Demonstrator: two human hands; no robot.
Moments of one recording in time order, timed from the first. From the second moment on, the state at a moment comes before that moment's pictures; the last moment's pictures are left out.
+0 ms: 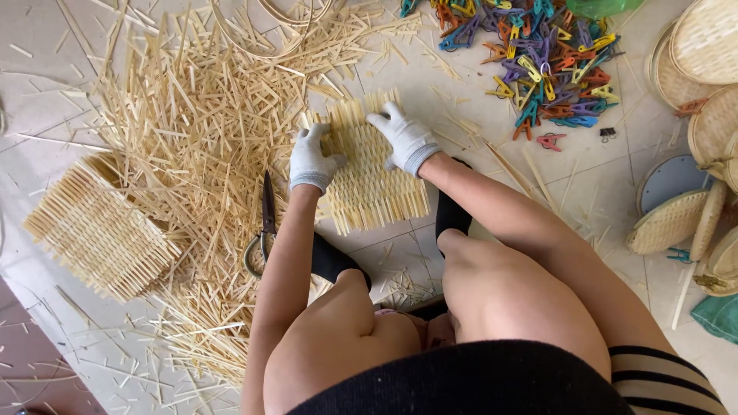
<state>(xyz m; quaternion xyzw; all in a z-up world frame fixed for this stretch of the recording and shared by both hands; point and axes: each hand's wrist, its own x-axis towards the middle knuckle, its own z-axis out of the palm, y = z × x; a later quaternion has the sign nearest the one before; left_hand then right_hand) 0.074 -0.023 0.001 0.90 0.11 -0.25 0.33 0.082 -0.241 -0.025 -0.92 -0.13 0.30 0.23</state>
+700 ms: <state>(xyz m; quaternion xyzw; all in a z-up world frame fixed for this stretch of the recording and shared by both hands) -0.031 -0.043 -0.021 0.95 -0.22 -0.16 0.12 -0.003 -0.265 -0.041 -0.93 -0.32 0.14 0.13</state>
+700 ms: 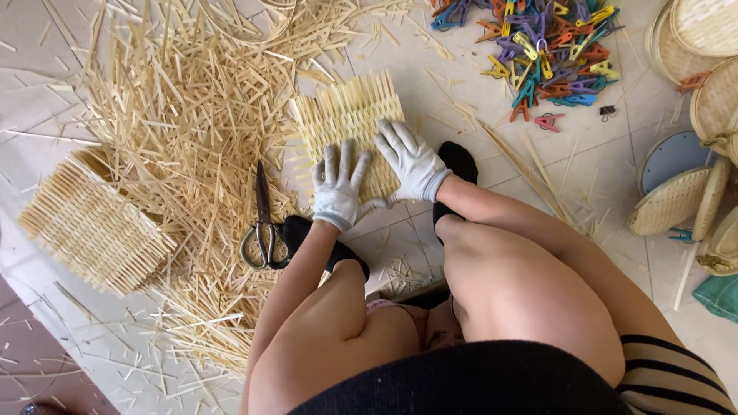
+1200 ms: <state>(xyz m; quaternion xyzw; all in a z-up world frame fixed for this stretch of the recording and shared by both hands) -0.050 -0.036 -0.061 0.96 -0.27 0.01 0.04 -0.003 -0.247 -0.028 -0.95 -0.30 0.04 0.11</state>
